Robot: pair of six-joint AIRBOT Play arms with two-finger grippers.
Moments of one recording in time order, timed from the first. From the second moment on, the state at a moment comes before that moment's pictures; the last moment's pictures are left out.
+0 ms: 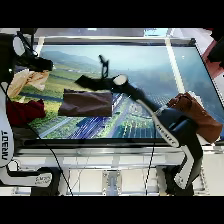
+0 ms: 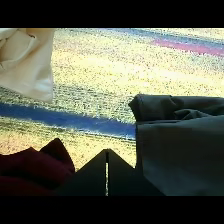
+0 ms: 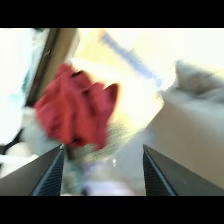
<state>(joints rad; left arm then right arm) -0.08 -1.47 1.79 1.77 -1.33 -1.52 0.54 -1.91 1.76 -0.39 0.66 1.23</state>
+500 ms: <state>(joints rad) -0.08 -1.47 1.77 1.75 -1.28 -1.52 0.32 -1.91 1.63 -0.88 1.02 1.58</state>
